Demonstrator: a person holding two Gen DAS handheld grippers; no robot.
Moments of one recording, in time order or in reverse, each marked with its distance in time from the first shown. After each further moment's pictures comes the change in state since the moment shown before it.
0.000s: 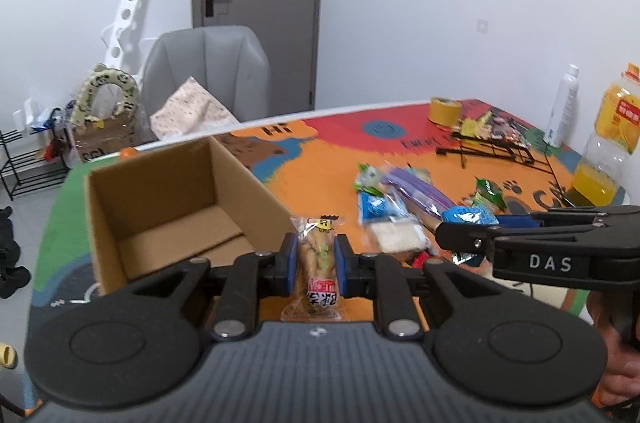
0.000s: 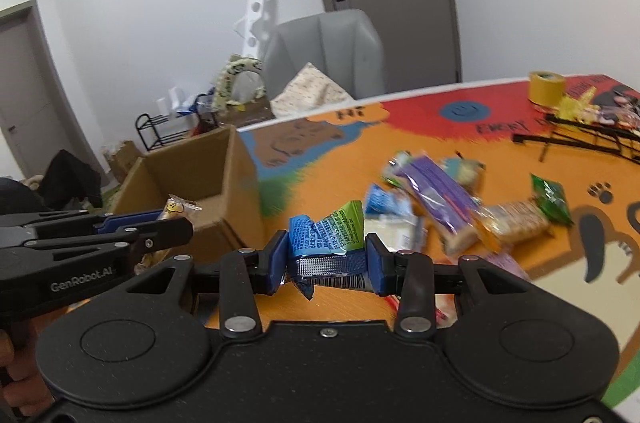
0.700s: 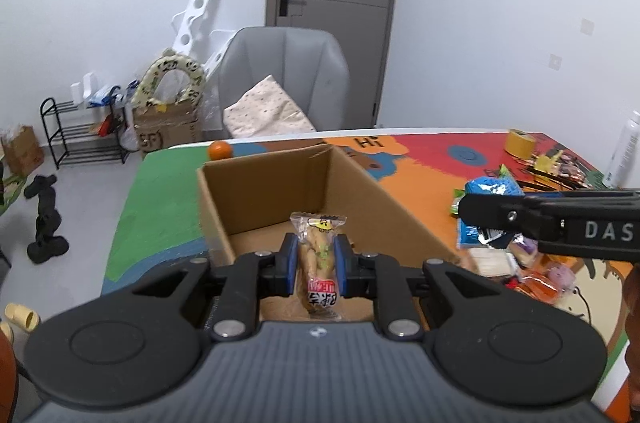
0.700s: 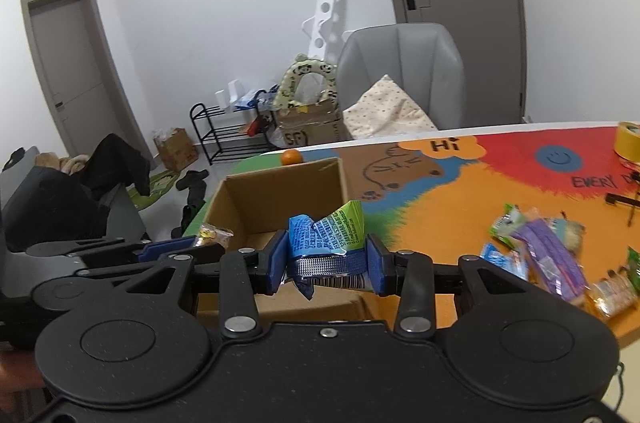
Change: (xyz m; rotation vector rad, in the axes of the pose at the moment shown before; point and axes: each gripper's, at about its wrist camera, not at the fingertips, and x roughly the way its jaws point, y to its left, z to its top) left arm -0.007 0.087 0.003 -0.132 -0.018 0.143; right arm 0.037 0.080 0.041 -0.096 0.023 0.151
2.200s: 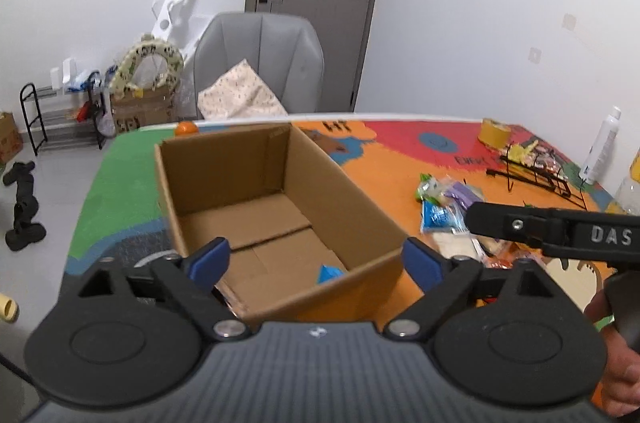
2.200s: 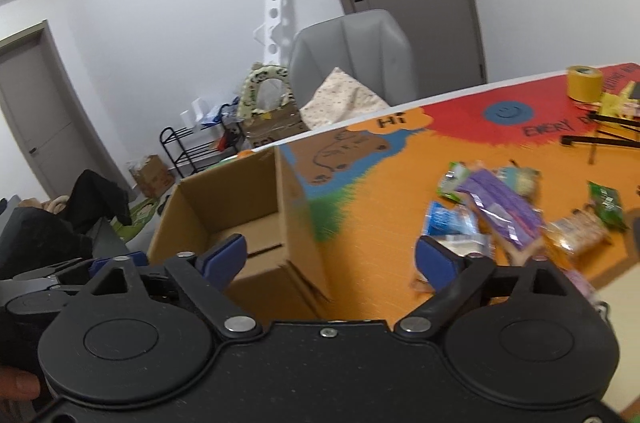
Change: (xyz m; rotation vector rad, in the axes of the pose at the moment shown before) left arm -0.005 -0.028 -0.012 -0.011 0.048 -0.078; right arm -0.029 -0.055 -0.037 0.180 -0.017 -0.100
